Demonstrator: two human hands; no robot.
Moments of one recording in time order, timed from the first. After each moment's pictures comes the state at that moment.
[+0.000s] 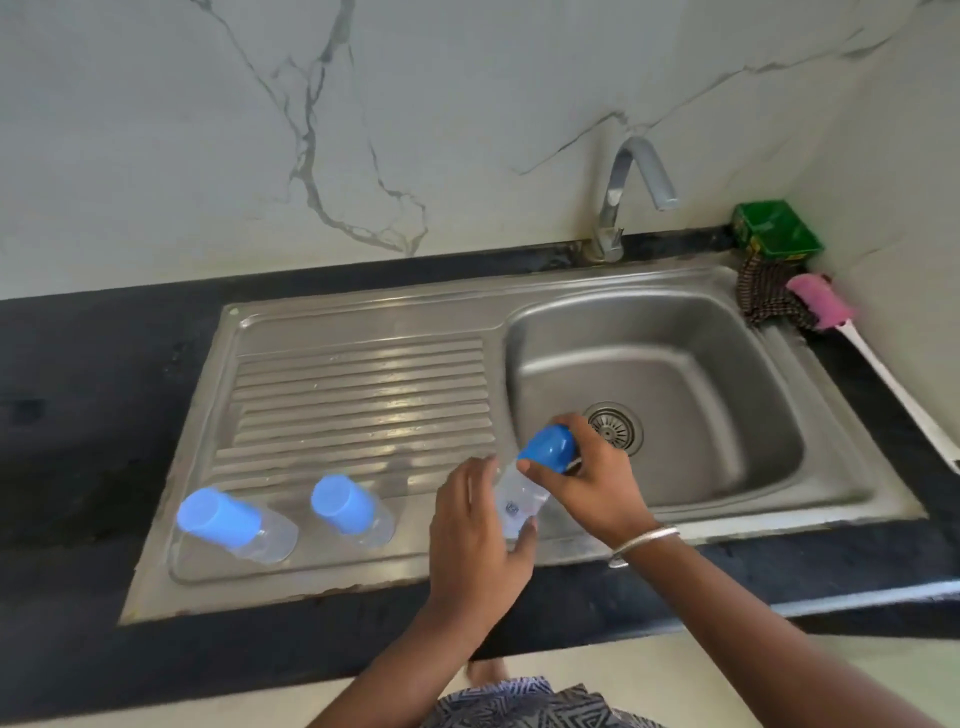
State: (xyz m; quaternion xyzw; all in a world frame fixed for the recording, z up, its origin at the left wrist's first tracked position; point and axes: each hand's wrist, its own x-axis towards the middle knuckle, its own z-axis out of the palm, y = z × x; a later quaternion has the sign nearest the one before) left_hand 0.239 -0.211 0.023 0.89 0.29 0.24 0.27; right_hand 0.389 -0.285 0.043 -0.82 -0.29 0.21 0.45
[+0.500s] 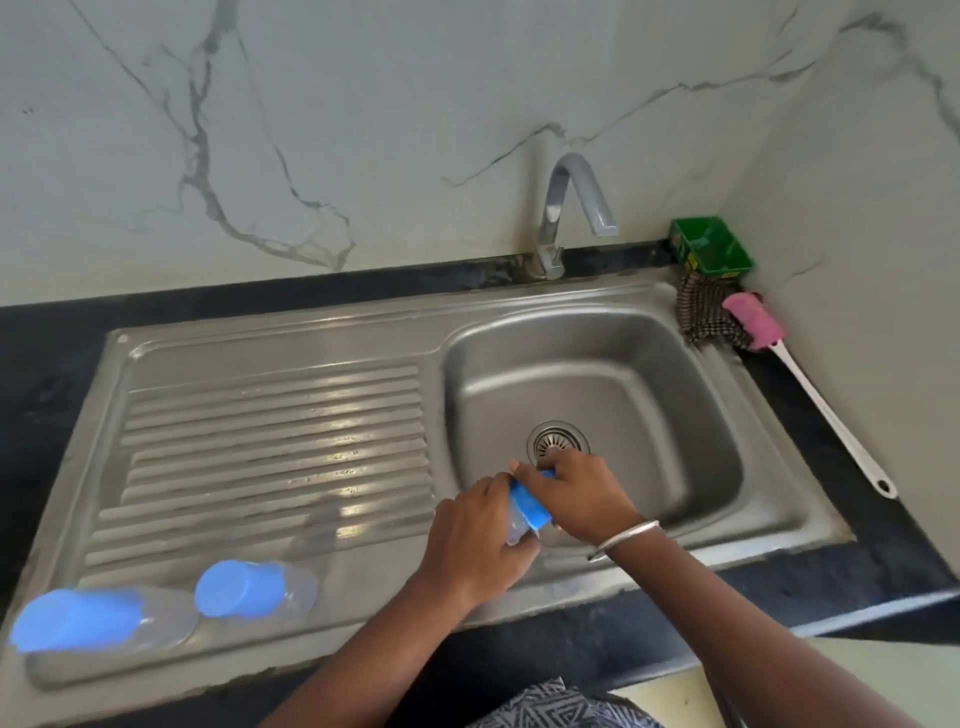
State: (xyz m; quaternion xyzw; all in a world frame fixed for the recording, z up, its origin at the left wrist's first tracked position) left_hand 0.332 -0.196 0.012 0.94 0.20 0.05 0.28; right_hand 0.462 -0.287 0.040 -0.89 -0.27 0.28 0.25
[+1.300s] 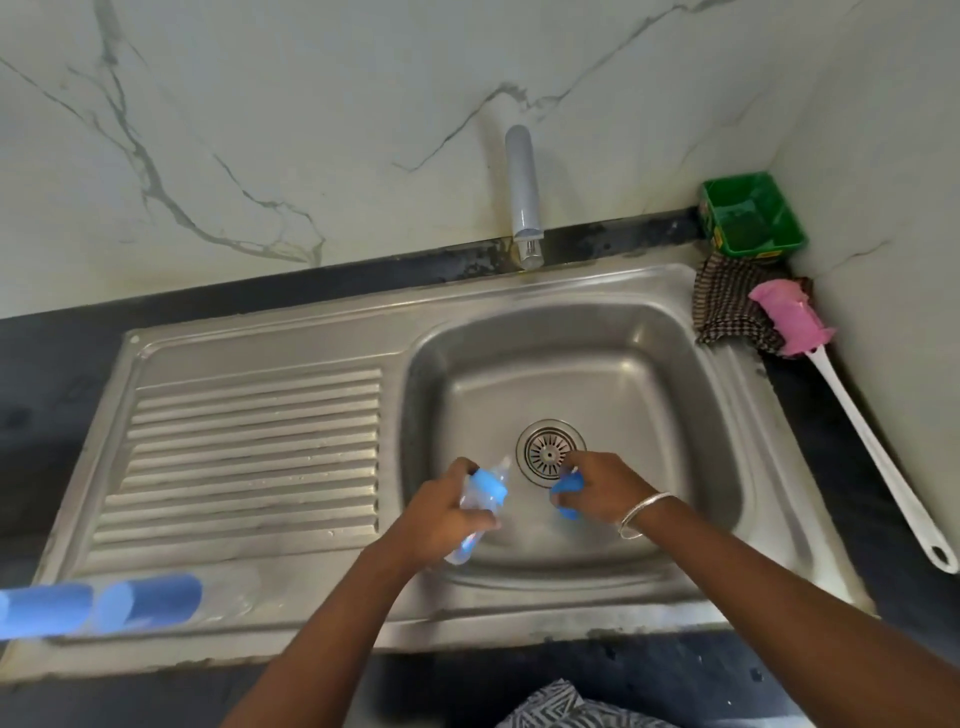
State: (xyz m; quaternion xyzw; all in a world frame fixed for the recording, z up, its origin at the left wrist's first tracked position) left_hand 0.411 -0.198 0.008 0.75 0.40 -0.12 0.51; right_hand 0.608 -0.339 -0.067 -0.82 -0.35 0.41 0.20
